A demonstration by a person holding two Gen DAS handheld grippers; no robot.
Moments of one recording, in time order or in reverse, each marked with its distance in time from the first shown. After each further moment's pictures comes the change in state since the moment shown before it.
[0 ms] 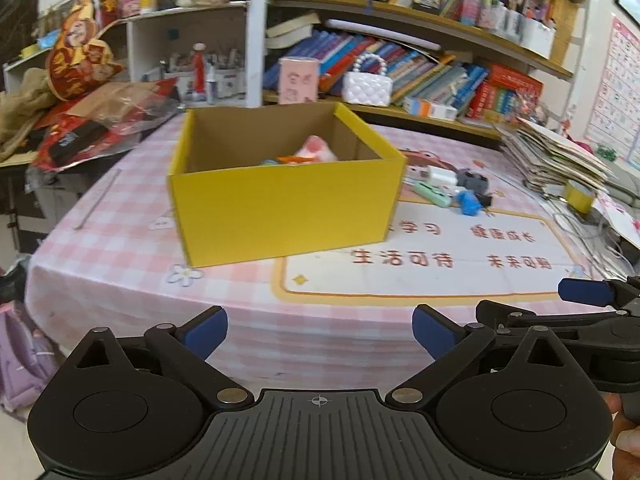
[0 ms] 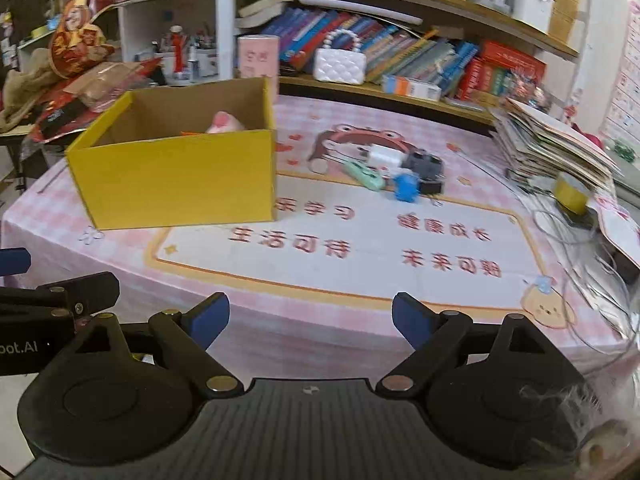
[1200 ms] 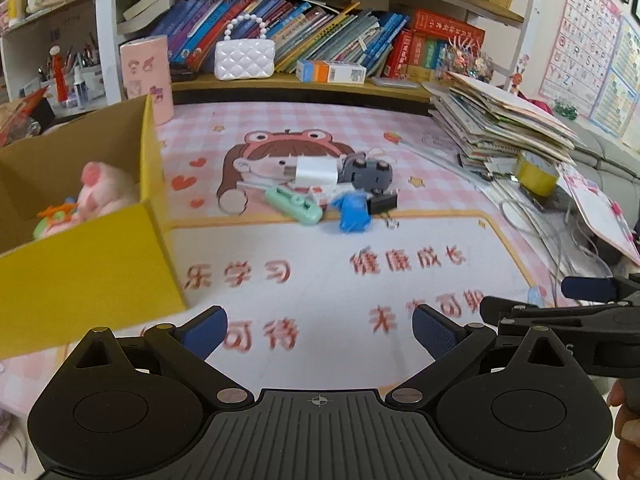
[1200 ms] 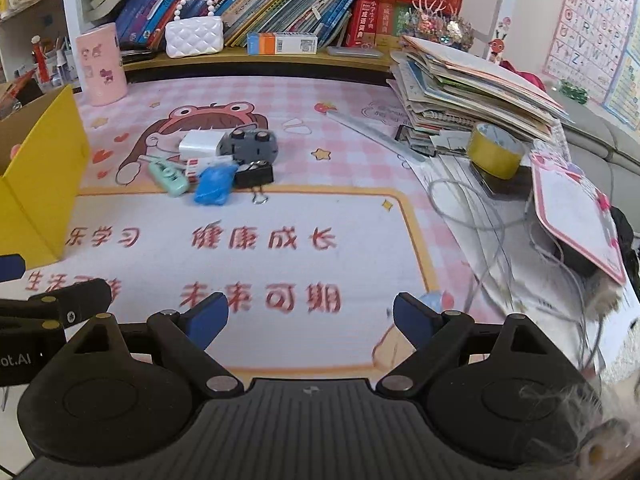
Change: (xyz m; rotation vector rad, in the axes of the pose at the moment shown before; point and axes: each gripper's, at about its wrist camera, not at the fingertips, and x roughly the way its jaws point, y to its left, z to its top) left arm 0.139 -0.162 0.072 0.089 0.095 -0.122; right arm 0.095 -0.192 0.047 0.126 0.118 -0.123
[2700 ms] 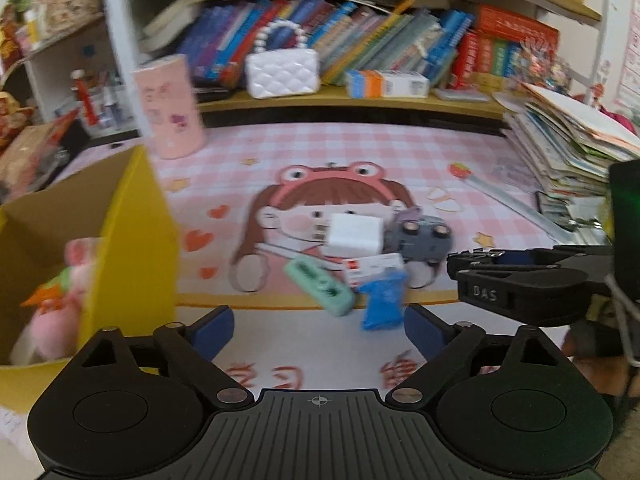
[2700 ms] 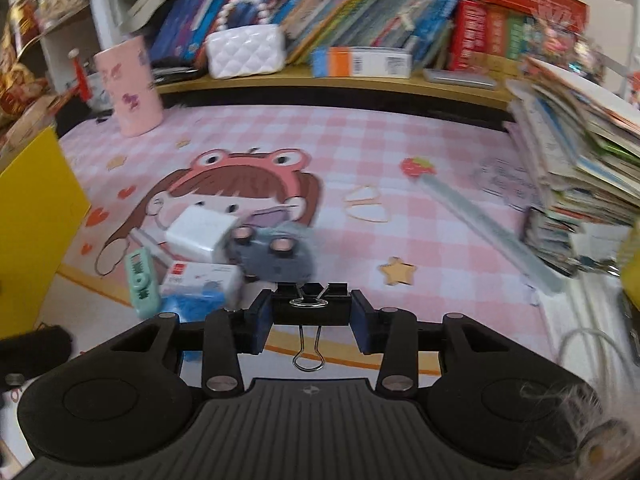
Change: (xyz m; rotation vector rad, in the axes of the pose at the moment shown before) left arm 0.077 -0.031 0.077 -0.022 0.023 0.214; right arm 0.153 -0.021 0.107 -0.092 -0.057 0.290
